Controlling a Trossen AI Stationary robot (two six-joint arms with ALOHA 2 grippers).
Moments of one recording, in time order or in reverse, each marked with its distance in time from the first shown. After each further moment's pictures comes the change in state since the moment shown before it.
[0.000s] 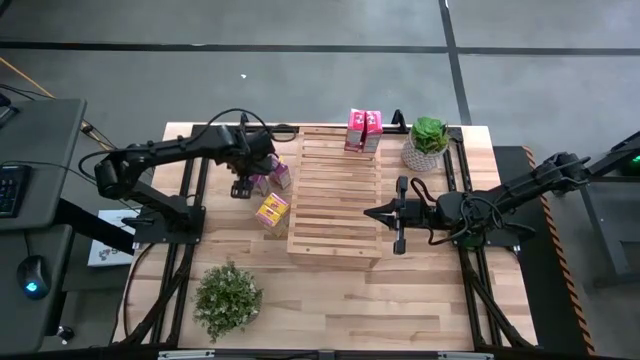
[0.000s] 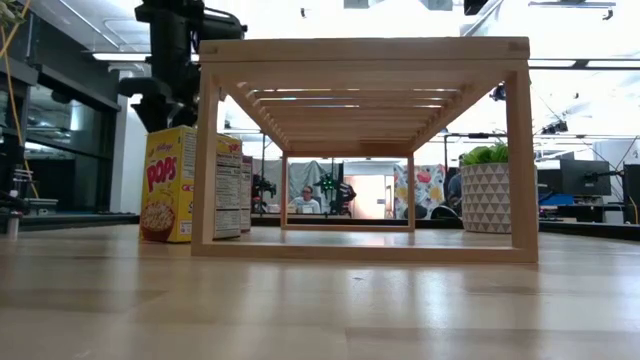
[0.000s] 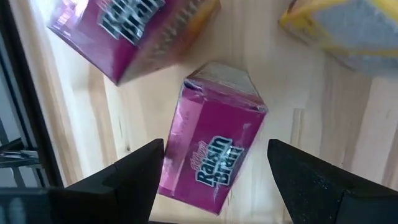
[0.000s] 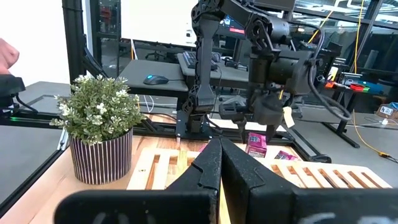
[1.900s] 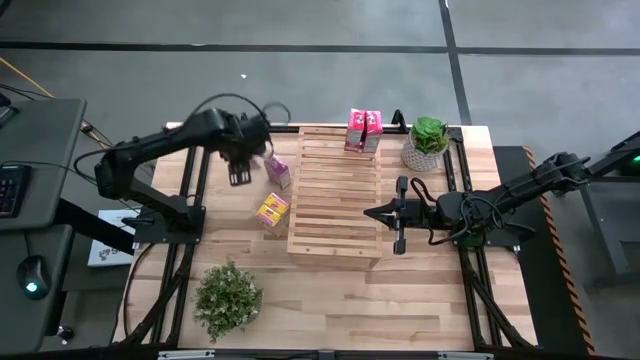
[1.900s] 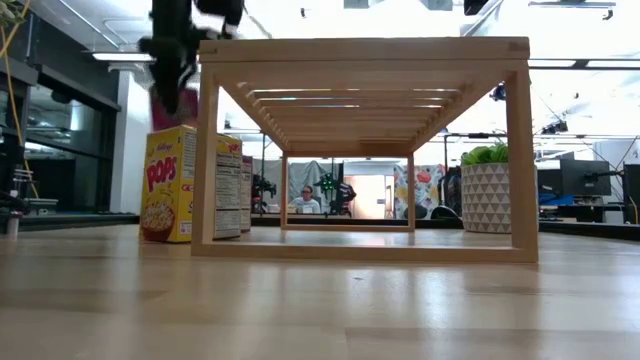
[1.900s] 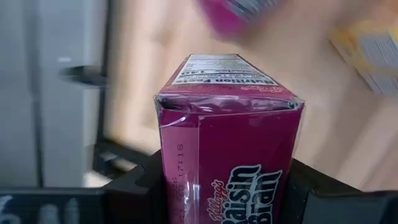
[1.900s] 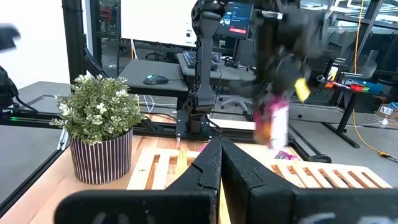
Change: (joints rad) left arm -0.003 0.000 0.298 -0.286 -0.169 -0.300; right arm 0.000 0.000 0.000 -0.001 0.000 0.000
